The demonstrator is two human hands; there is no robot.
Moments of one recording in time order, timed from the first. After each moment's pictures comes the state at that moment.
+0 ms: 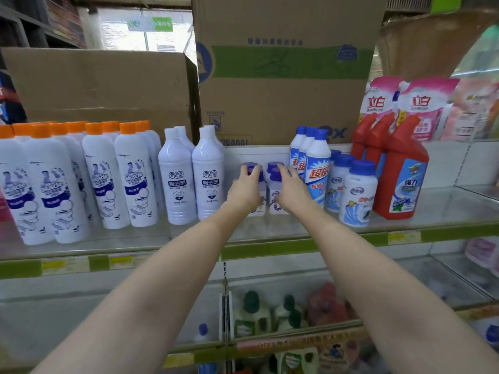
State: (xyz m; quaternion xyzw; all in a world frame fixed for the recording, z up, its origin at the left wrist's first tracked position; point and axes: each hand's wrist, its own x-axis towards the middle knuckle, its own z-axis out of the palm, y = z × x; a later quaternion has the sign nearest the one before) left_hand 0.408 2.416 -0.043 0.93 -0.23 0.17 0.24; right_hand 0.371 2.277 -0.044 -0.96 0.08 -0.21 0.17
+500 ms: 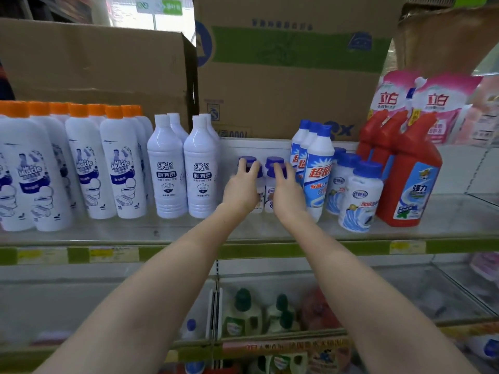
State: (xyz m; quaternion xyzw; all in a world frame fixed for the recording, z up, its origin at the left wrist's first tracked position) left_hand 0.421 2.402 -0.061 0.92 -0.22 0.26 0.22; right_hand 0.386 2.278 -0.069 -0.95 0.07 -0.28 0.12
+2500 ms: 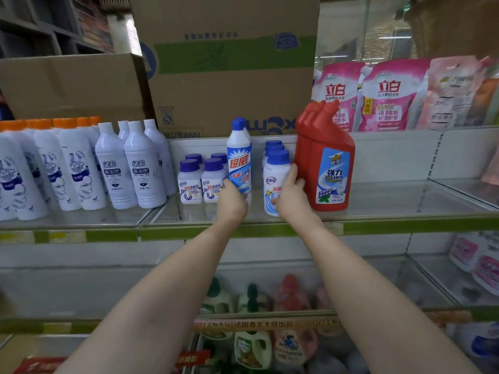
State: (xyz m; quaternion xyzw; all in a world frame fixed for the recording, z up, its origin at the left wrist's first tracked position) left_hand 0.334 2.232 -0.091 0.87 0.00 0.19 0.45; right_hand 0.293 2.086 -0.081 -0.93 0.07 -0.22 0.30
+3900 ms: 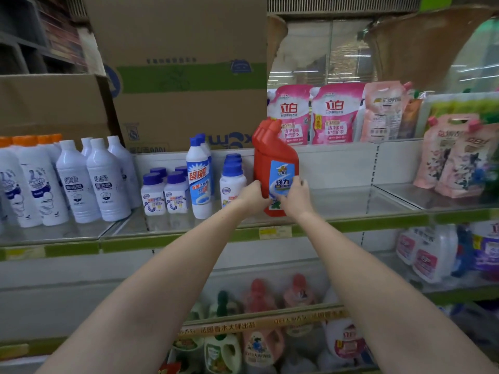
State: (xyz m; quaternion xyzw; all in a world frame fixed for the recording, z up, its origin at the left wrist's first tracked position) left_hand 0.272 2.104 -0.032 0.91 -0.20 0.03 0.35; right_hand 0.242 1.970 -0.054 -0.87 0.11 -0.27 0.40
